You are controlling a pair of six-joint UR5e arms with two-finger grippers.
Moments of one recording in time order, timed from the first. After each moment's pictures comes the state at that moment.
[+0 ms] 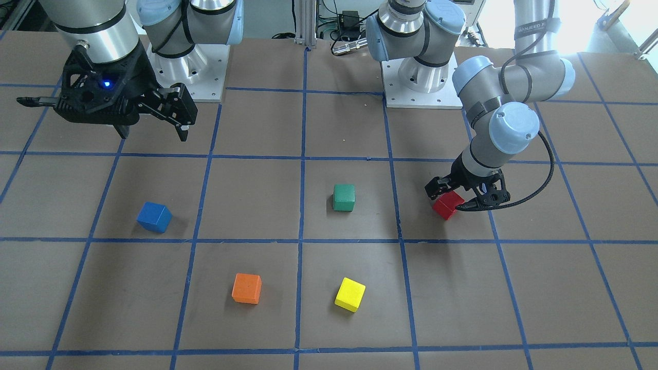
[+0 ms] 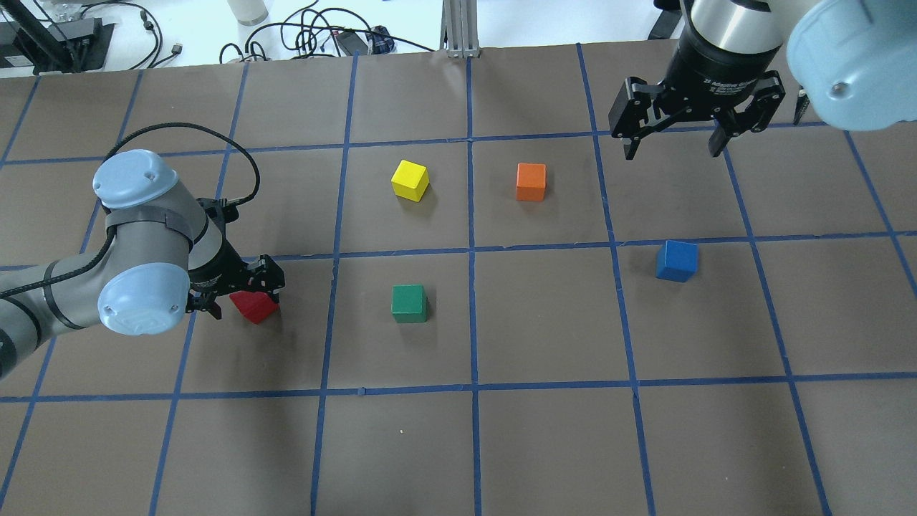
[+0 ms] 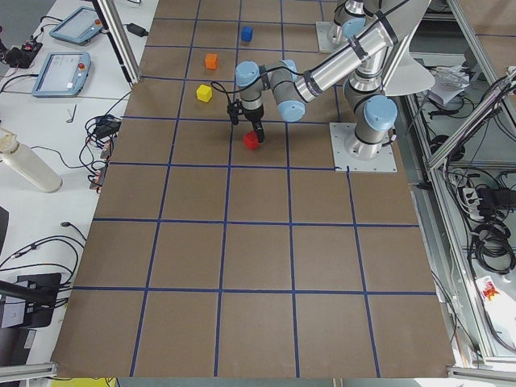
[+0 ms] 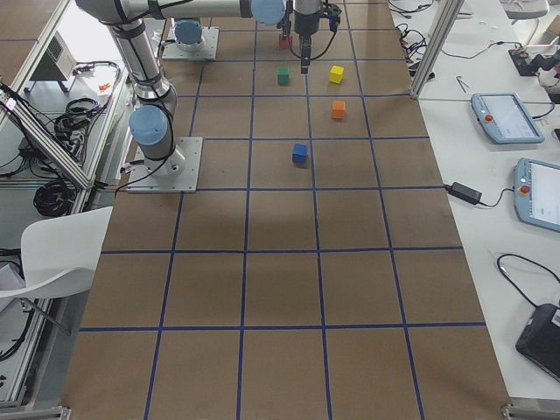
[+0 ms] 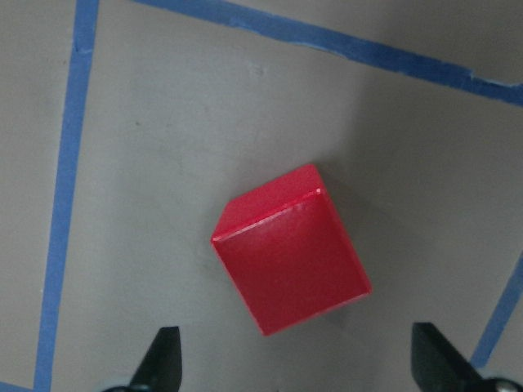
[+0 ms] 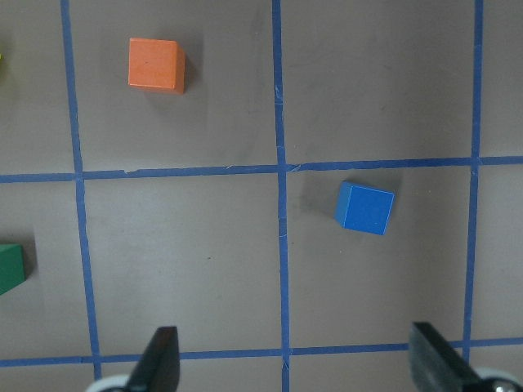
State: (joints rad) left arm -1.33 -1.74 -2.14 -0.94 1.61 -0.03; right arm 1.60 -1.55 1.55 -1.59 -1.59 0.05
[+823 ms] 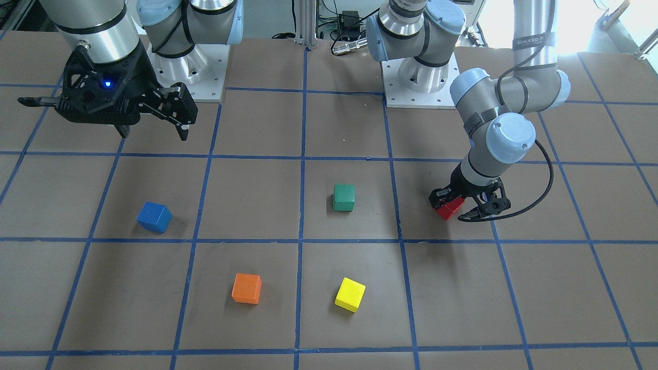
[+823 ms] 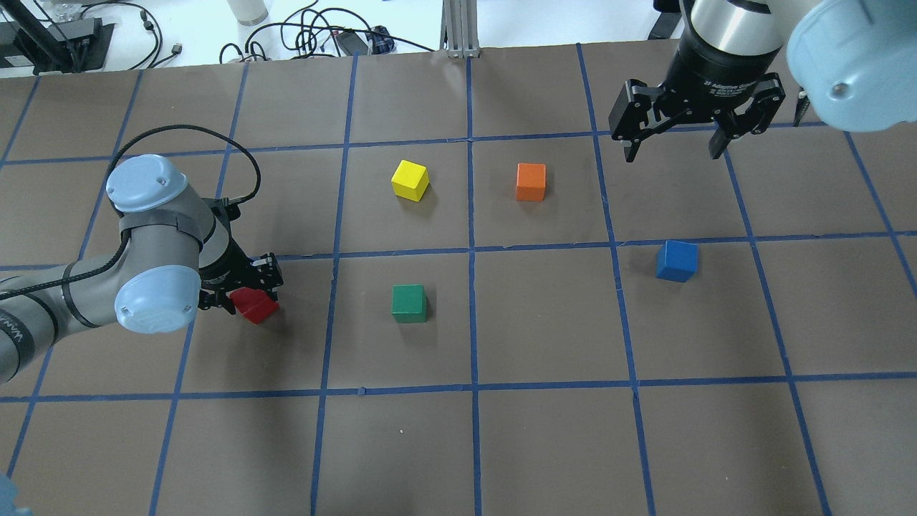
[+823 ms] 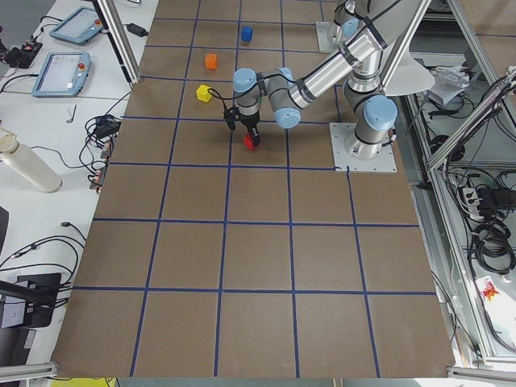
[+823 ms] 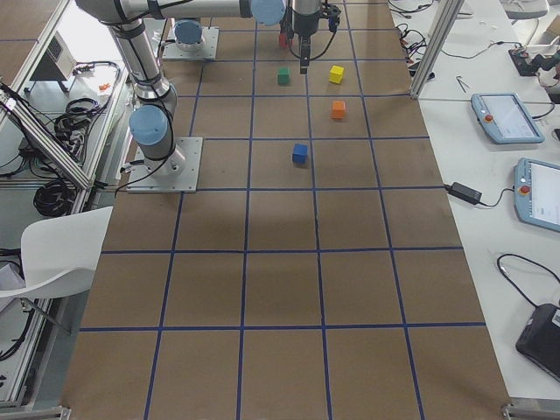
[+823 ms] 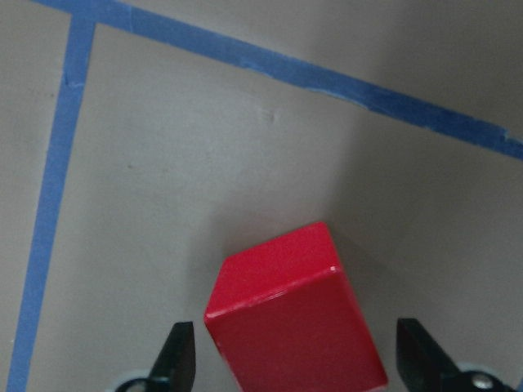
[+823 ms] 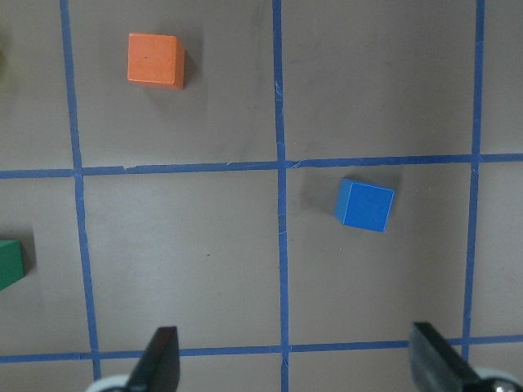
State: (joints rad) left arm -1.33 -1.79 -2.14 -0.87 1.61 -0.09; right arm 1.60 -1.55 1.55 -1.59 -1.59 0.05
